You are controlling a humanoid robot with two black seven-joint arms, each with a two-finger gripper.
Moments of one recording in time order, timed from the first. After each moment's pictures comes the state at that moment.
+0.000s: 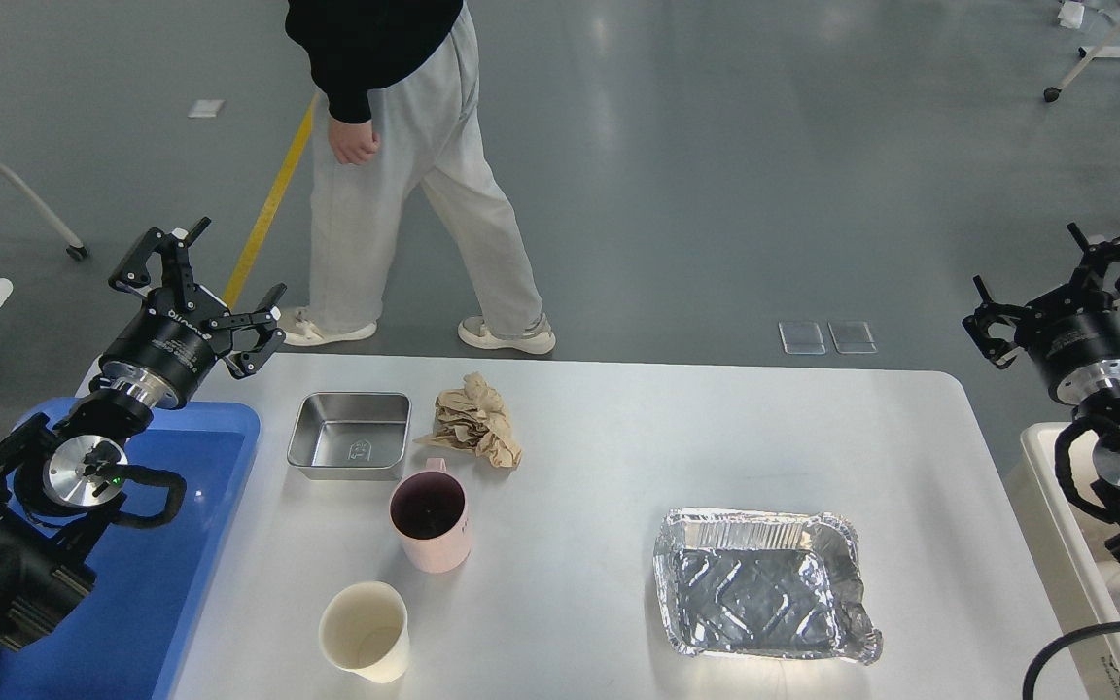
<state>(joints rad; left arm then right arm) -0.55 0.33 -1.01 -0.77 0.08 -0.43 -0.15 0.65 -0.45 0.95 0.52 0.20 0.44 0.22</state>
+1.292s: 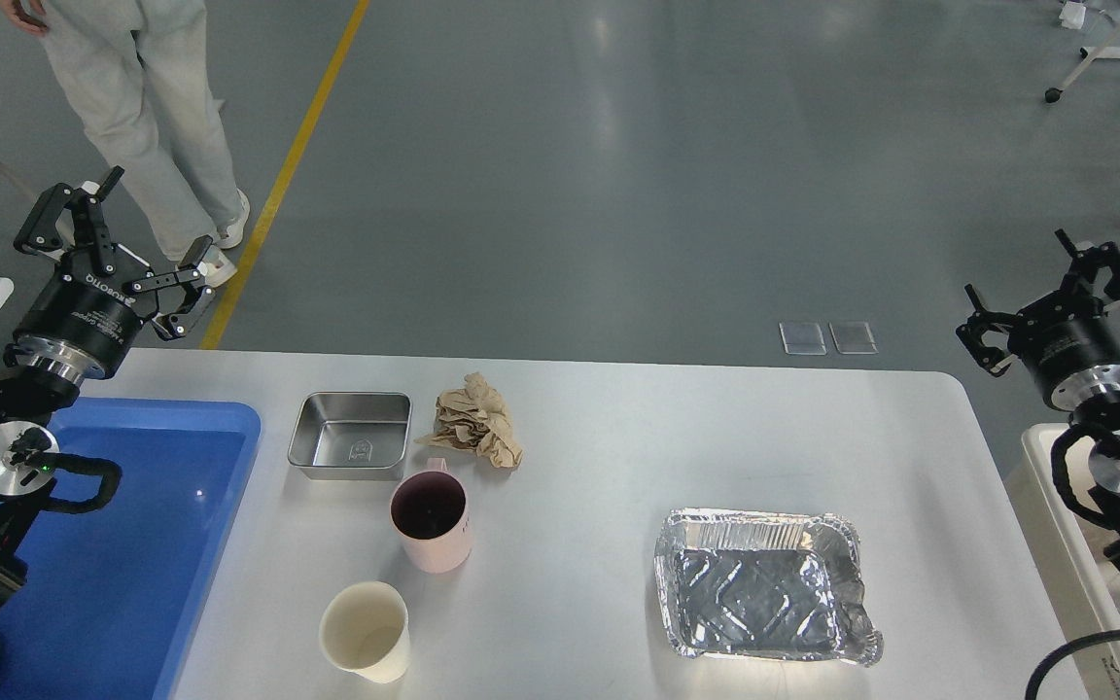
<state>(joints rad) -0.53 0.45 -1.08 -0.85 0.18 -0.45 -0.25 0.64 -0.45 0.93 0.52 0.18 0.44 0.22</state>
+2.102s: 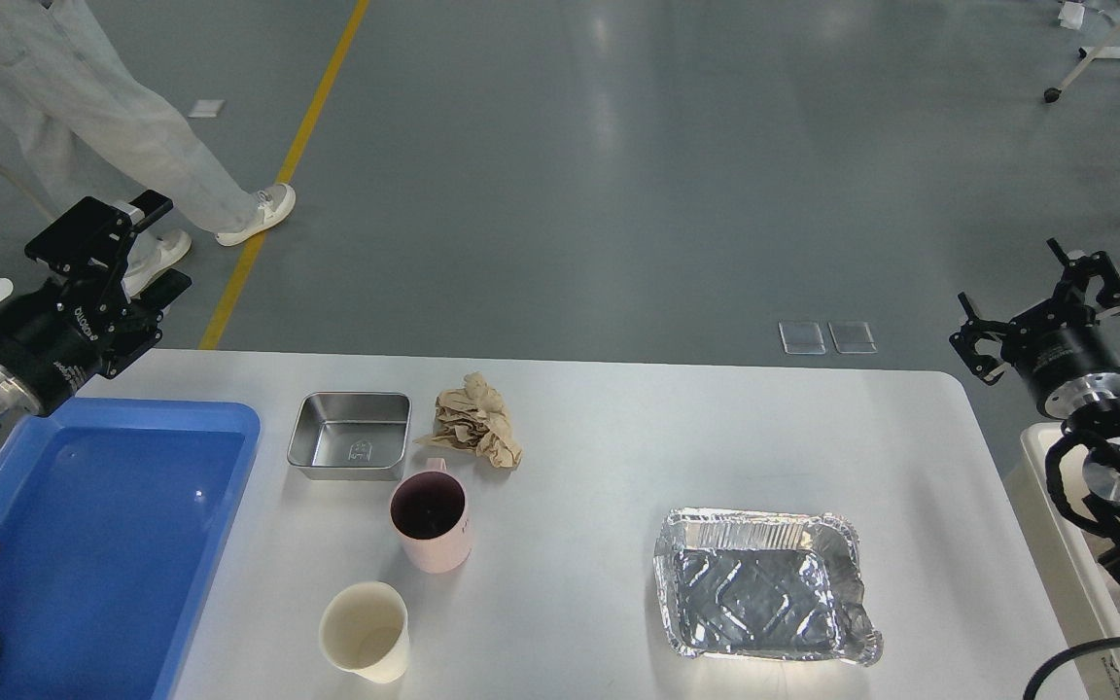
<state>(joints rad) -0.37 0.91 -0.87 -1.48 0.59 -0.11 -0.25 0.62 -0.44 0.93 0.53 0.18 0.45 0.22</state>
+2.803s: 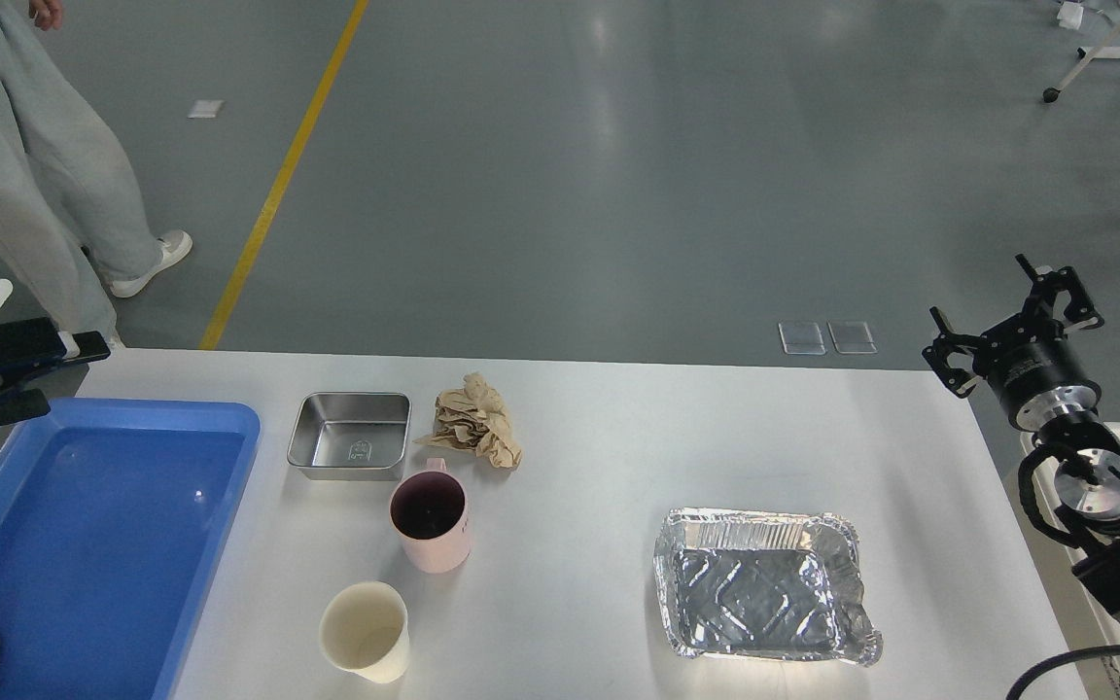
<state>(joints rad) -0.37 1.44 -0.76 -1.66 0.72 -0.40 -0.05 0.61 -0.39 0.93 0.53 0.18 0.45 0.22</state>
